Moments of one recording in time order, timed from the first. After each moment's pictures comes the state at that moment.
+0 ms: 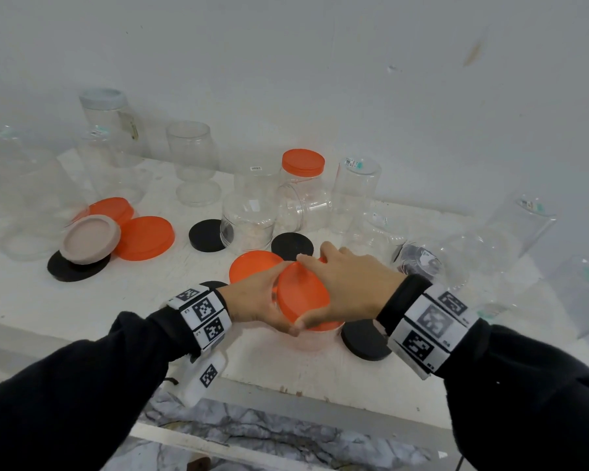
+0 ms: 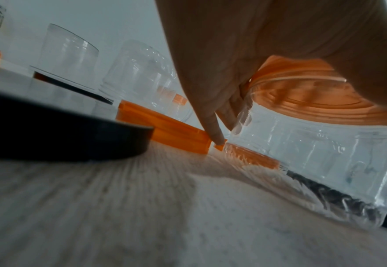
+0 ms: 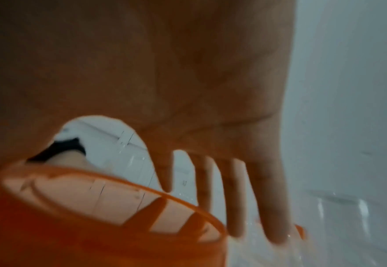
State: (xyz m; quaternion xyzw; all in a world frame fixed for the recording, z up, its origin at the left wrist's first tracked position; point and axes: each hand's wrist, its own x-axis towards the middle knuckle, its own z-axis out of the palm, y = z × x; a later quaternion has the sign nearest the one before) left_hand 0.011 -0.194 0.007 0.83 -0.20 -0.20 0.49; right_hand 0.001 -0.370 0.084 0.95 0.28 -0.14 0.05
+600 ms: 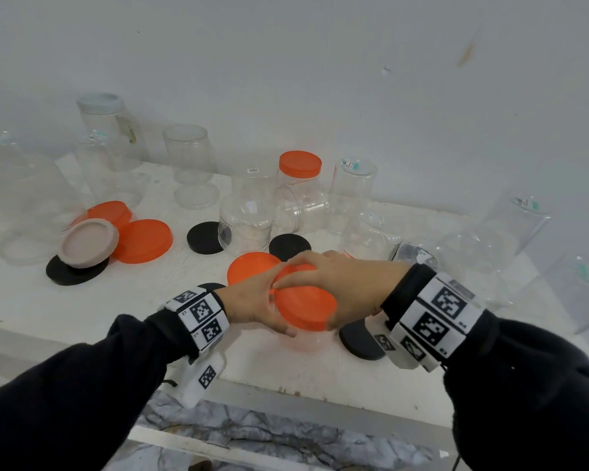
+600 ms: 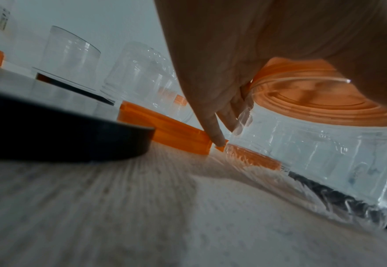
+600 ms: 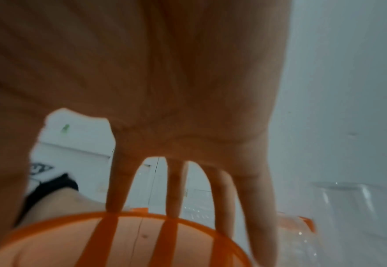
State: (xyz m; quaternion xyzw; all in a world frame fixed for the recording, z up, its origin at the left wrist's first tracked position) left_hand 0.014 -0.193 0.001 0.81 -0.21 -0.22 0.49; right_hand 0.006 -0.373 0.095 0.90 0.36 -0.23 0.02
